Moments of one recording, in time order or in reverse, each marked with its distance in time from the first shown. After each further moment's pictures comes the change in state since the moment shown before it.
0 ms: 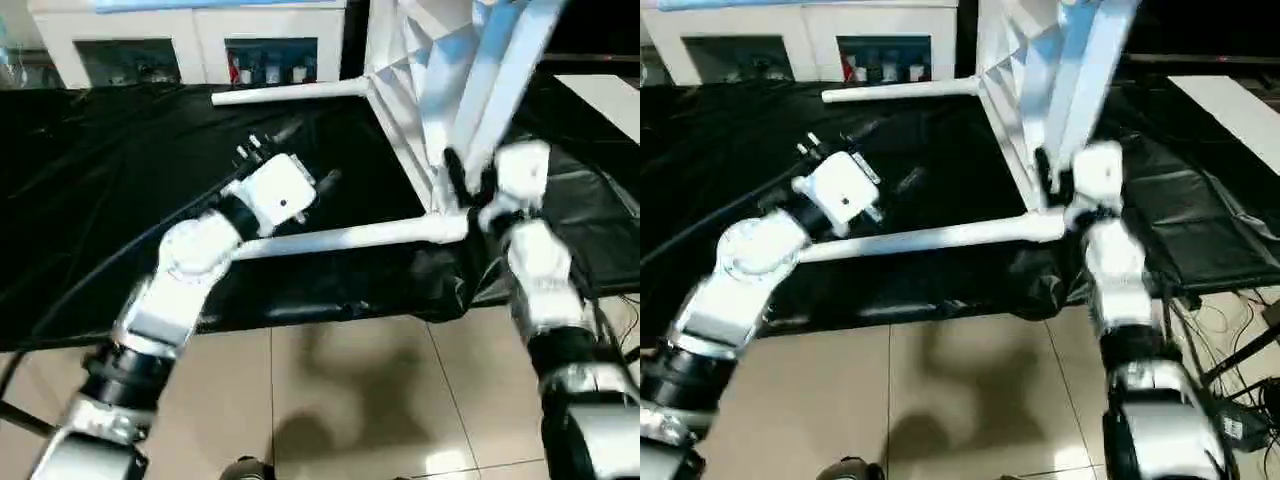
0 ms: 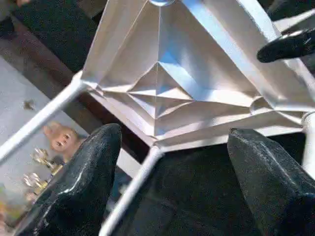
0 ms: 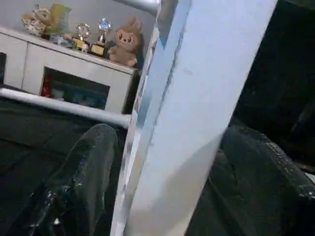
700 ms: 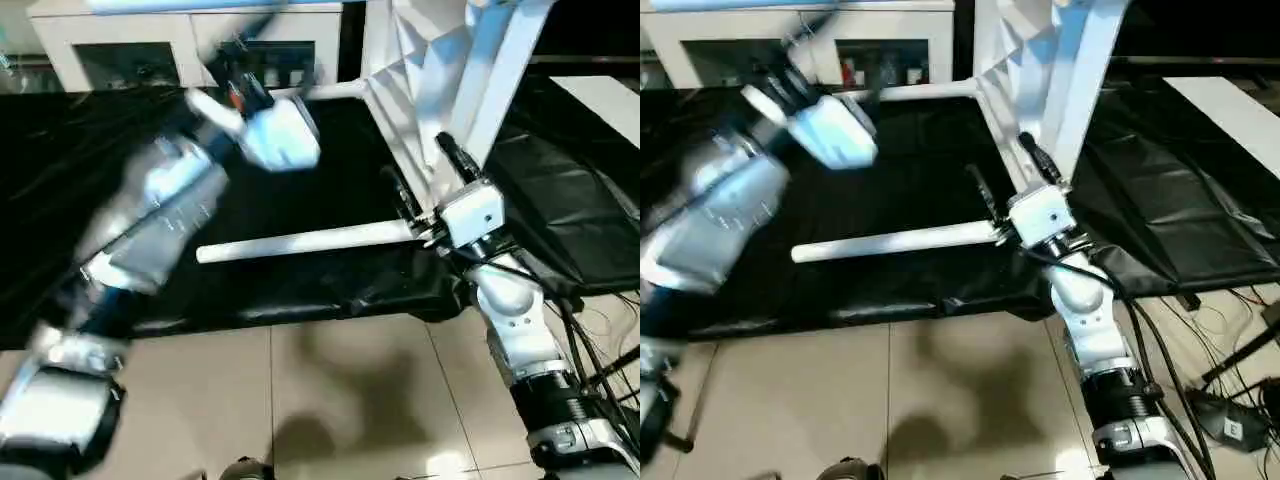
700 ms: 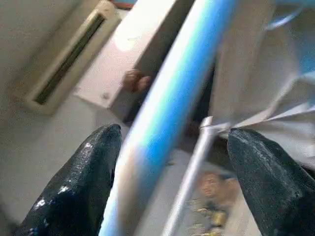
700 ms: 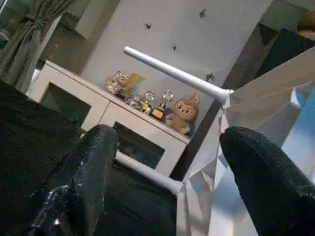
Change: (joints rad) left arm -0.291 0.156 0.039 0.182 0.334 -0.243 0.364; right arm 0.180 0.063 0.154 -0.344 -0.112 -0.106 0.040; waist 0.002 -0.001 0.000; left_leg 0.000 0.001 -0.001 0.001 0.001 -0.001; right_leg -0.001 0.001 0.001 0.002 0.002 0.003
